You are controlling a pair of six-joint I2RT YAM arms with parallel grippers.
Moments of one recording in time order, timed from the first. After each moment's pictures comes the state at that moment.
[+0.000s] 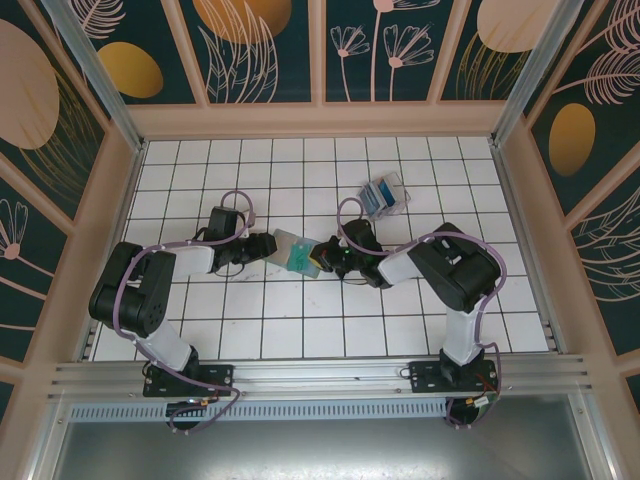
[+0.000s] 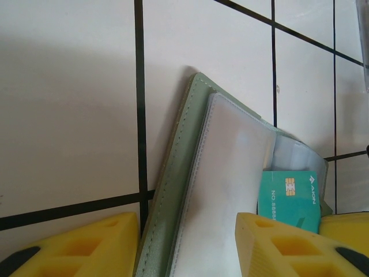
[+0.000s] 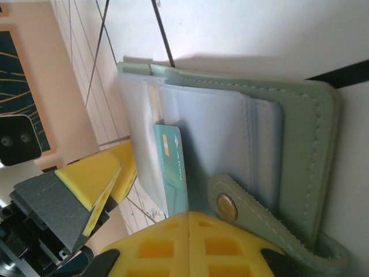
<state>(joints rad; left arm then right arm) -0.27 1.67 0.68 0.09 0.44 -0.57 0.70 1.90 0.73 0.61 -0.43 1.37</state>
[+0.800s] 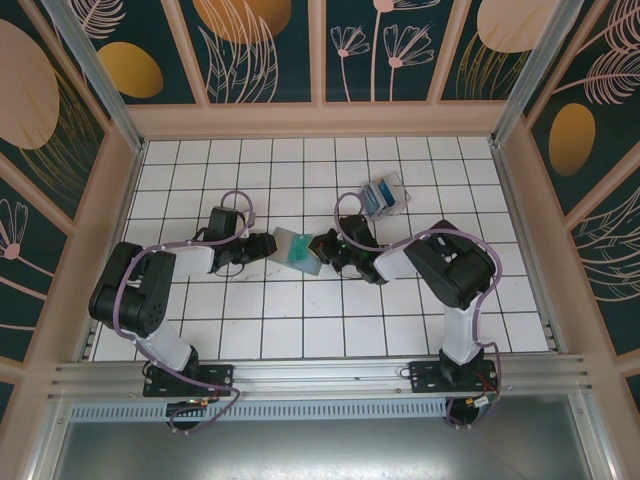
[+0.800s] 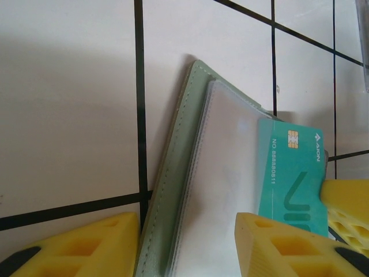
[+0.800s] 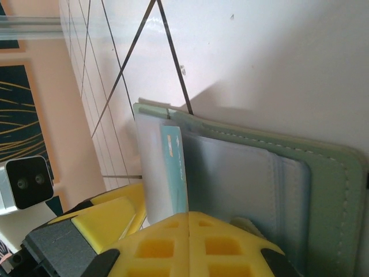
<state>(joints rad) -0.27 1.66 0.68 0.09 0.44 -0.57 0.70 1.93 0.78 0.61 -0.31 1.36</state>
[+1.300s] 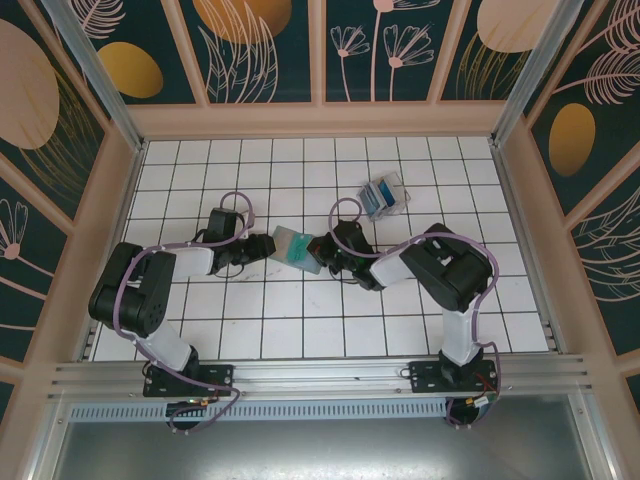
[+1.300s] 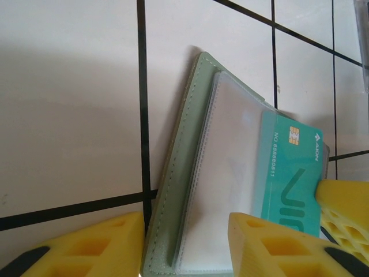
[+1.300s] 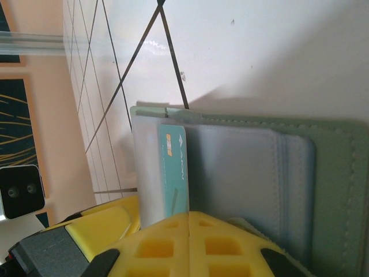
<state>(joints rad) -0.27 1.67 0.66 0.12 0.45 -0.57 0.76 1.93 0.76 0.65 -0.16 1.36</state>
